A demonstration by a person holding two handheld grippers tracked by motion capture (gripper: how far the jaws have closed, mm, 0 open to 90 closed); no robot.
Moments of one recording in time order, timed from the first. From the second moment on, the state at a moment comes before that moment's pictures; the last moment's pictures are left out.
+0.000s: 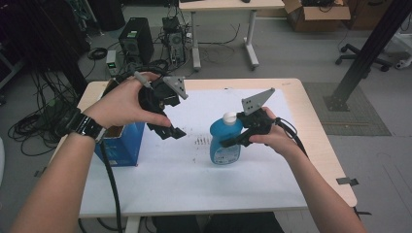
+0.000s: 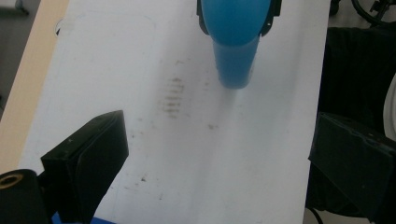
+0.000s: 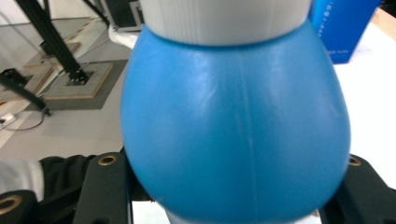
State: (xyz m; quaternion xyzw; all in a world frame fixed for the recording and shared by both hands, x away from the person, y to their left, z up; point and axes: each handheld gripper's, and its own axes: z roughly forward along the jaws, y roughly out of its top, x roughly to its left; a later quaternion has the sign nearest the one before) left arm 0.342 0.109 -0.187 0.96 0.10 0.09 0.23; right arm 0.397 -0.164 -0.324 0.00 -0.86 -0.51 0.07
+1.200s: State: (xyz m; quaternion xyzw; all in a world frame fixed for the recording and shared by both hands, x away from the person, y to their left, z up) left arm 0.345 0.058 -0.160 0.97 0.08 0.07 0.21; right arm 0.381 -0.092 -0.251 0.08 -0.88 -0.46 0.07
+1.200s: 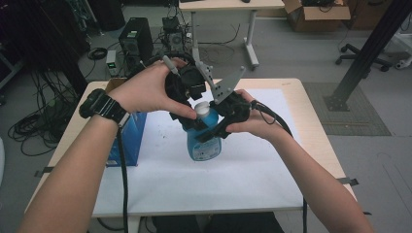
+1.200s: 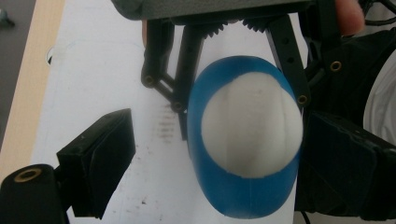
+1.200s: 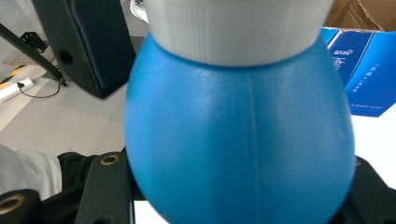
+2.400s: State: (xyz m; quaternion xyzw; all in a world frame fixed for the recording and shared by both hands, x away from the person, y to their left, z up) left arm 0.346 0.057 -0.166 0.97 0.08 0.05 0.21; right arm 0.382 -0.093 -0.250 0.07 -0.88 -0.47 0.07
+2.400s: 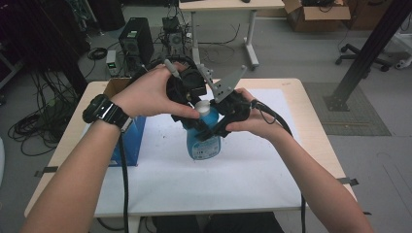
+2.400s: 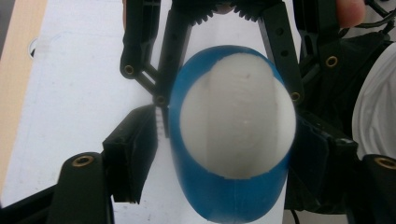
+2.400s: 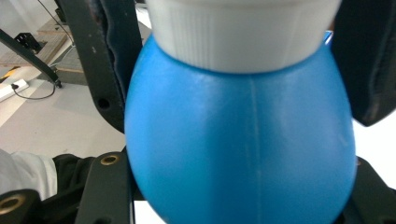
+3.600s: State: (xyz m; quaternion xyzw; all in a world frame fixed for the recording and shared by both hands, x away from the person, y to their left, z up) left arm 0.345 0.056 -0.163 0.97 0.09 0.04 0.20; right arm 0.381 -0.092 -0.248 0.07 -0.88 -0.47 0.07
